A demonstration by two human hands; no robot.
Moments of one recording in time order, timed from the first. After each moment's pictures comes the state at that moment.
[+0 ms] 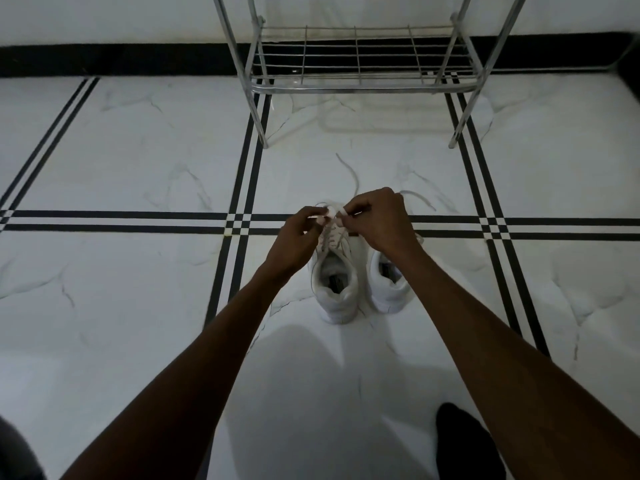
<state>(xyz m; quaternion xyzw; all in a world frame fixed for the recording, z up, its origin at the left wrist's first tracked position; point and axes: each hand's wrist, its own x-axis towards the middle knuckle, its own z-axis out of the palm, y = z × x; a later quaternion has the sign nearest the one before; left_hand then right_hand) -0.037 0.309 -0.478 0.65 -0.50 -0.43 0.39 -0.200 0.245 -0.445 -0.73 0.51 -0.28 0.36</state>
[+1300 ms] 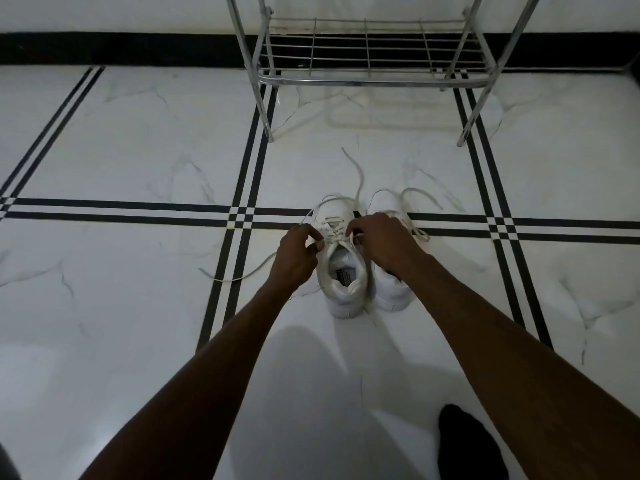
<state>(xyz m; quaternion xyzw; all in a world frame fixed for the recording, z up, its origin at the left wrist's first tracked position) -0.034 0.323 -0.521 0.74 -0.53 -0.30 0.30 -0.208 0.250 -0.481 -0.84 0.48 -0.04 0.24</state>
